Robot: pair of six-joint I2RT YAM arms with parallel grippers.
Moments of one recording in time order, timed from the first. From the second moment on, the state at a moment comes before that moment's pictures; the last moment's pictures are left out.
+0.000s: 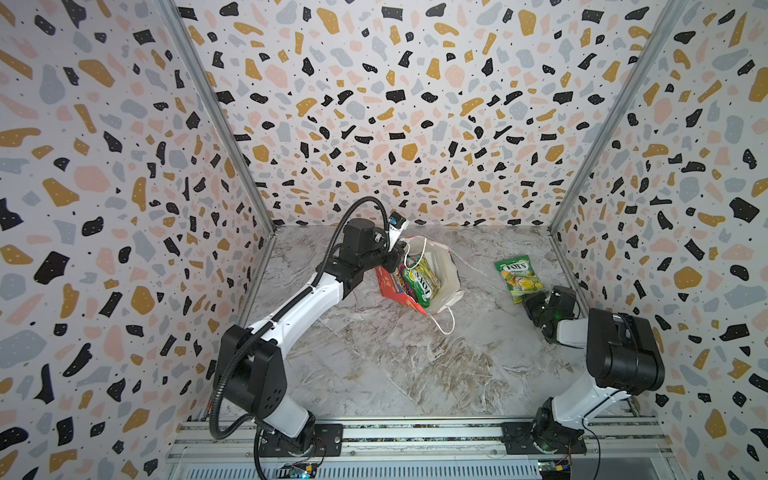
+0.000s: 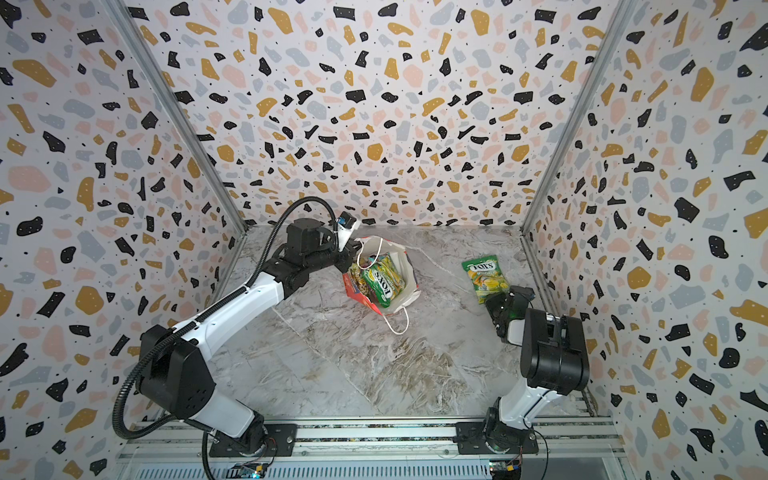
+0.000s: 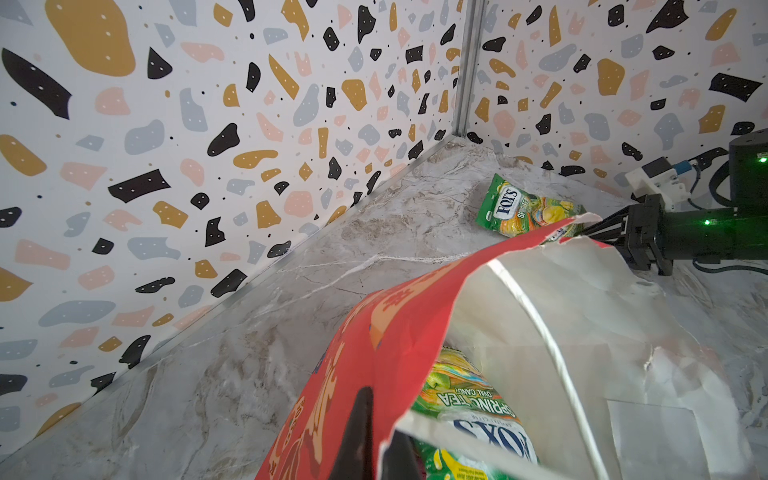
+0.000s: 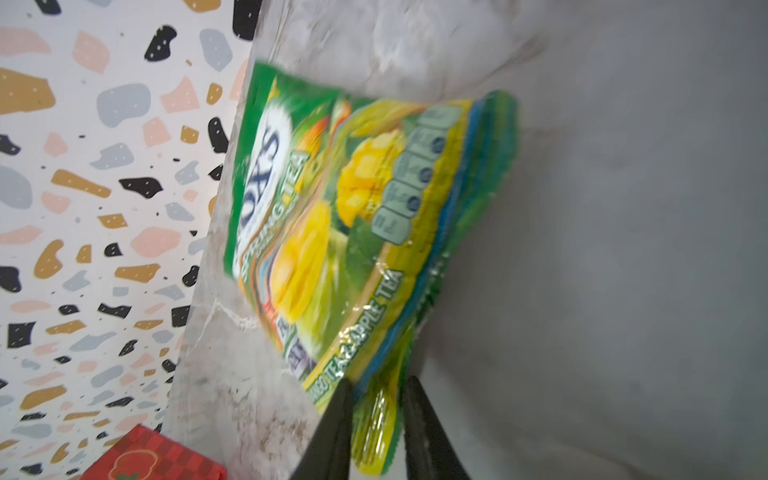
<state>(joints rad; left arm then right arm) -0.45 1.57 1.30 -0.13 0.31 0.20 -0.19 1.69 0.55 0.53 -0.27 0.93</state>
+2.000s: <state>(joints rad) -0.45 1.57 1.30 -0.13 0.31 0.20 -0.05 2.00 1.30 -0.23 0.13 -0.02</state>
